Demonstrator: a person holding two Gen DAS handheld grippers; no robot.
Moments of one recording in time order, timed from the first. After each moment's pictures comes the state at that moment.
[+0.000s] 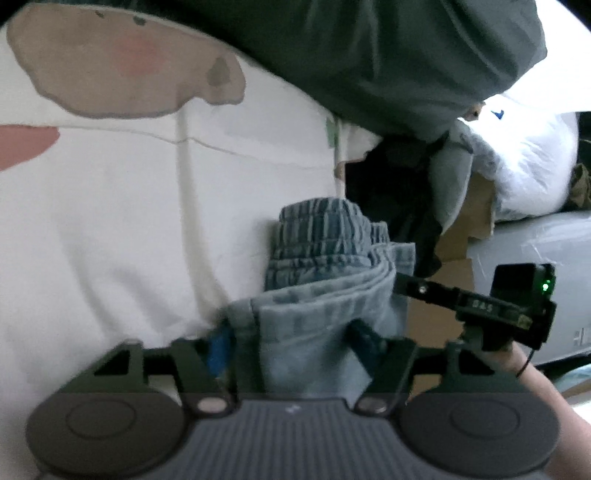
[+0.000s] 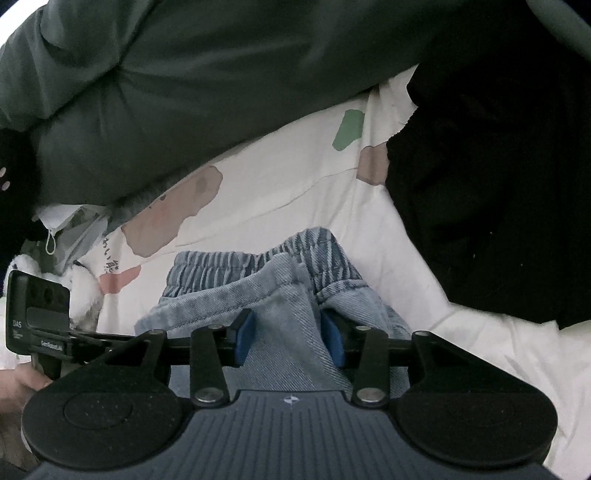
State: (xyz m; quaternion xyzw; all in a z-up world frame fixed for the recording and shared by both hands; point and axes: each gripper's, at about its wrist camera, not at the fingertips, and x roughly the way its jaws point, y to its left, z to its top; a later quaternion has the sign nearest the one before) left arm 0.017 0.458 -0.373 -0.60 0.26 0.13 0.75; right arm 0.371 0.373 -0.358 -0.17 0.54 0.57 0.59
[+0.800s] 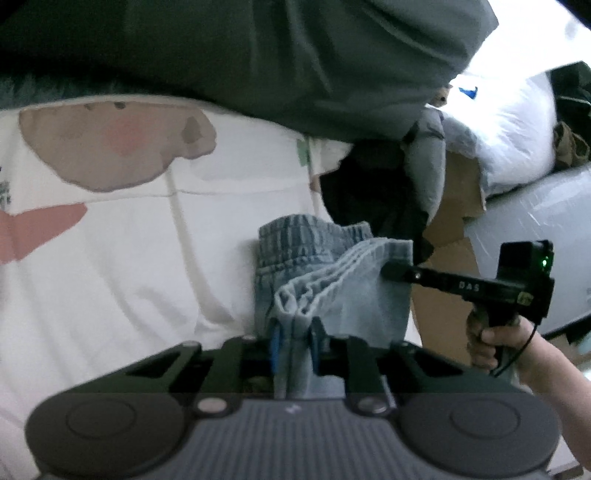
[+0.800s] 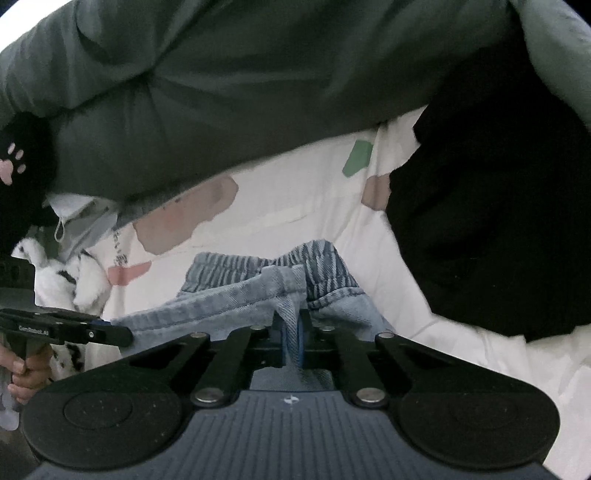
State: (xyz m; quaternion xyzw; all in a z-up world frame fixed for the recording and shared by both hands) left arm -0.003 0.448 -0.314 -0.52 0.28 0.14 0.79; right arm 0.360 0.354 -0.319 -0.19 0.49 0.59 0.61
